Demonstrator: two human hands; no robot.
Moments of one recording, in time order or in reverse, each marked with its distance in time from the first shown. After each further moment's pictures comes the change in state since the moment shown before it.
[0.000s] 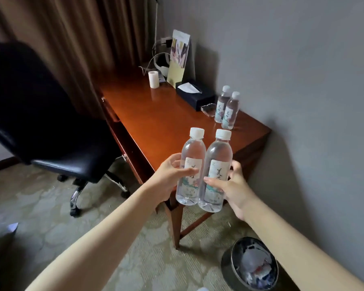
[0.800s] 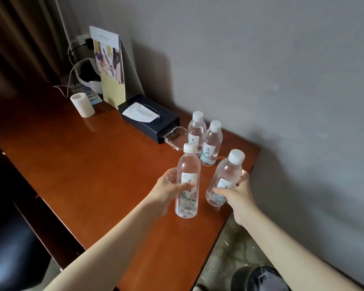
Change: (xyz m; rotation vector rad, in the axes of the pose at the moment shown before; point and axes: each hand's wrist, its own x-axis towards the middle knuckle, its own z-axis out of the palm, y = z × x) left_hand 0.325 0.047 0.007 0.199 -0.278 -0.167; right_hand 0.279 -0.022 -0.066 0.023 0.606 0.124
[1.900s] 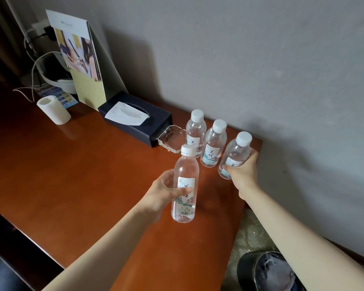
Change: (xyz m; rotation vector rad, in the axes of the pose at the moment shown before) left_hand 0.049 0.002 -0.043 0.060 -0.185 -0.024; right_hand 0.083 -0.011 0.025 -0.103 0.352 -0.094
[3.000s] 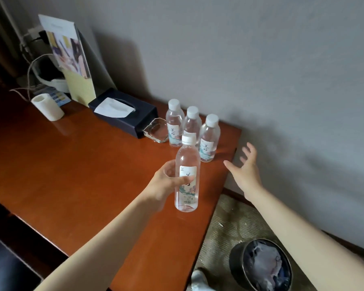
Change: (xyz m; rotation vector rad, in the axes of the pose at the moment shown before) left_hand -0.024 -0.006 0.064 -0.001 -0.035 0.076; right_hand -0.026 0.026 -0.079 -0.008 -0.107 -0.084
